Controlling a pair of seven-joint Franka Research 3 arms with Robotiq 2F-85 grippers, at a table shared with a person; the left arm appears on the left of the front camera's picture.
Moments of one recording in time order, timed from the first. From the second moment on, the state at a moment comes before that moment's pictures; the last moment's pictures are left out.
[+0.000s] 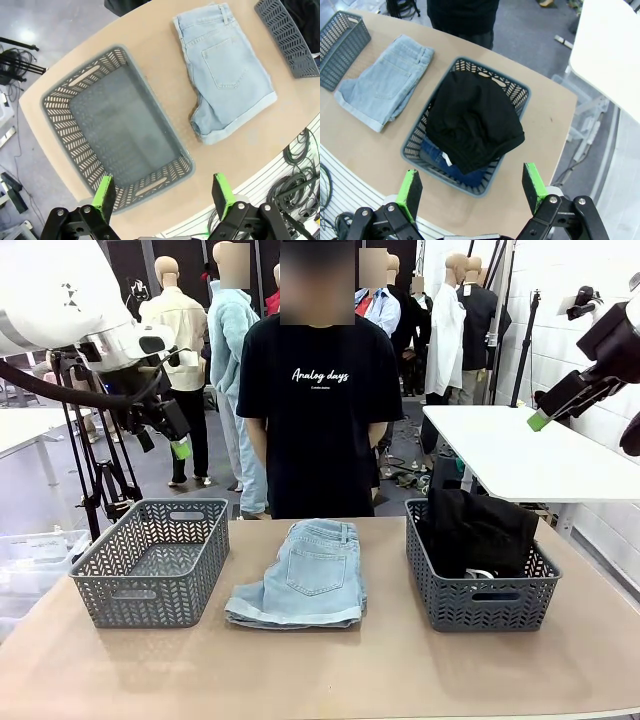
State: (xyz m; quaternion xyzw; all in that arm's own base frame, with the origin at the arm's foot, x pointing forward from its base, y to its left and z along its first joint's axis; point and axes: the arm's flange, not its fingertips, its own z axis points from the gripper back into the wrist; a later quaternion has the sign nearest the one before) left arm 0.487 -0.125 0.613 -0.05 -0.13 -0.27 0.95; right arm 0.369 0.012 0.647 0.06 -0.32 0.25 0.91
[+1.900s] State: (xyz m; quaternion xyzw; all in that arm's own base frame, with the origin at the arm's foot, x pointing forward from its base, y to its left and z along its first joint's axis) left arm 0.487 -0.125 0.614 -0.05 -0.13 -0.27 0.95; right arm 0.364 0.036 0.663 0.08 -0.33 0.27 0.90
